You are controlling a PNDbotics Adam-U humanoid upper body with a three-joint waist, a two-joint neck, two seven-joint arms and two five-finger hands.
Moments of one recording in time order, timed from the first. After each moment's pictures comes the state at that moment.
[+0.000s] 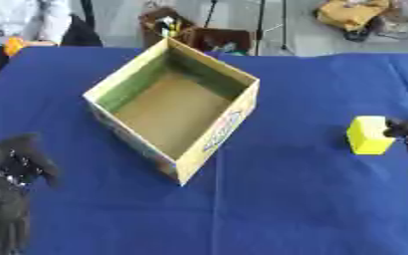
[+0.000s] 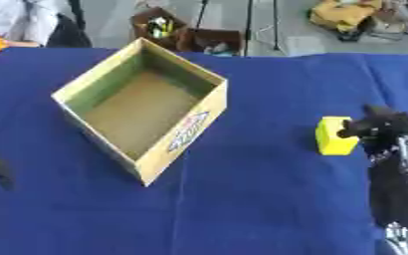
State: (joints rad) left arm -0.20 0.08 -0.02 -1.98 -0.05 -0.22 0.16; right arm -0.20 -0.29 -0.03 -1.98 -0.25 -0.24 -0.21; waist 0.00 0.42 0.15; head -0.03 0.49
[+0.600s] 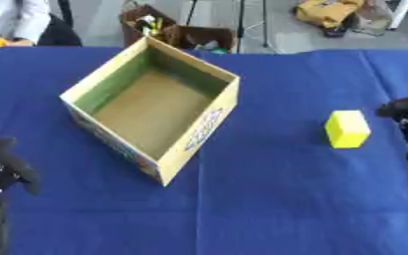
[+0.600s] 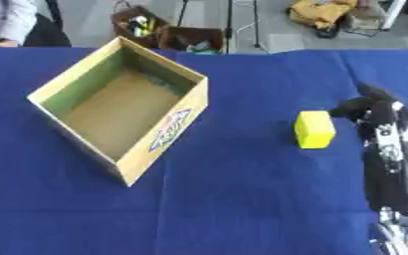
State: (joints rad) left arm -0.19 0.08 -0.02 -1.98 -0.05 -0.22 0.16; right arm -0.20 -0.41 -0.08 -1.98 -0.17 -0.29 -0.17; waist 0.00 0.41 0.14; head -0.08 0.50
